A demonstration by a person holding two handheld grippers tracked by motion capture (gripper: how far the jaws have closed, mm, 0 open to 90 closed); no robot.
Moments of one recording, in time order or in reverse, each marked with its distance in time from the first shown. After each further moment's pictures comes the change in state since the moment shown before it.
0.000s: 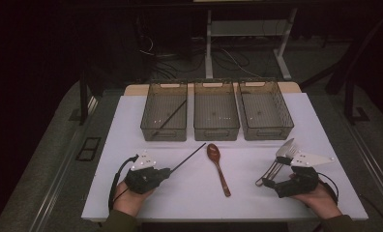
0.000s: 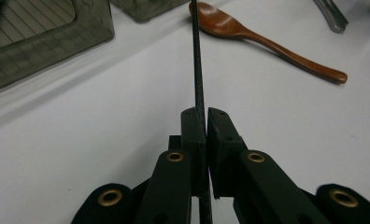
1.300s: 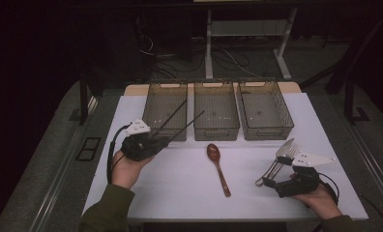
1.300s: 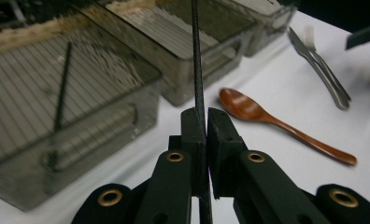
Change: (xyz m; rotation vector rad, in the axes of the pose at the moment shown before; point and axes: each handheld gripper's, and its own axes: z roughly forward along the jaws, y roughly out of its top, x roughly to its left) left arm 0.046 0.075 -0.009 -0.108 0.018 -0.020; right arm 0.000 0.000 -0.002 -0.011 0.004 0.015
